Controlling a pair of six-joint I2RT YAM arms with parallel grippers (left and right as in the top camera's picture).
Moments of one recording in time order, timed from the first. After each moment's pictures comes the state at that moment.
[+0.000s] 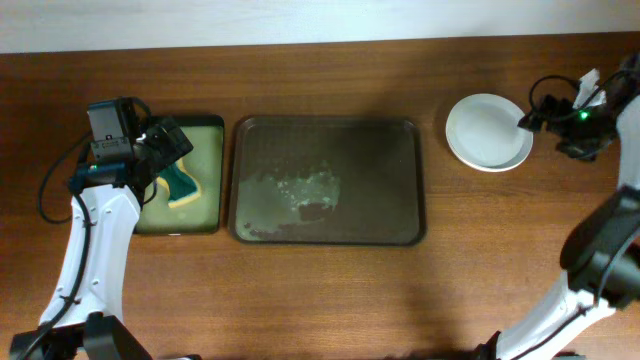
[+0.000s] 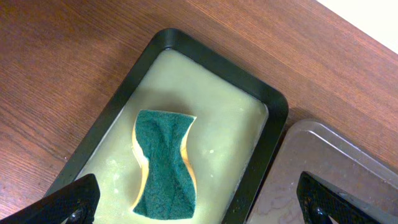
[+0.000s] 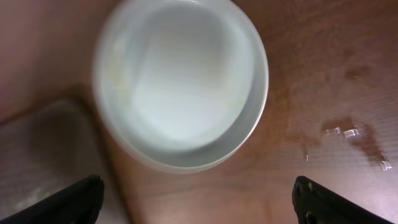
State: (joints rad) left arm 0.14 1.53 1.19 -0.54 -0.05 -0.40; right arm -0.49 2.02 1.85 -1.15 -0.39 -0.01
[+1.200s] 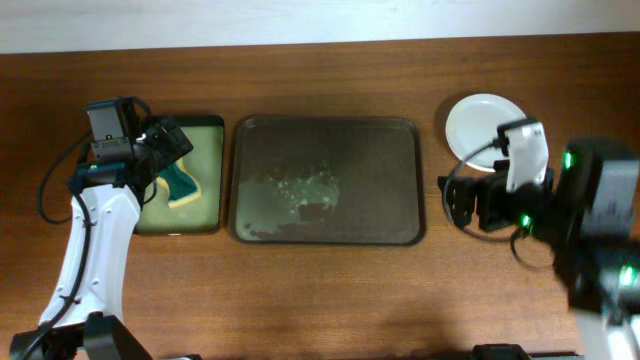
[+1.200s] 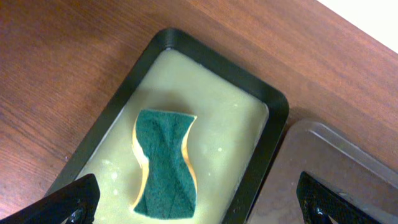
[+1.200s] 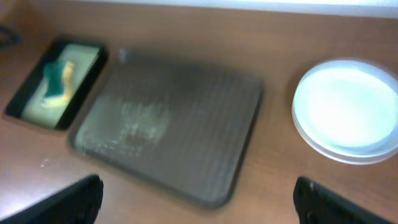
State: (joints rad) left arm 0.14 1.53 1.19 -0.54 -0.05 -0.40; right arm -0.03 0.97 1.21 -0.96 -0.39 -0.09
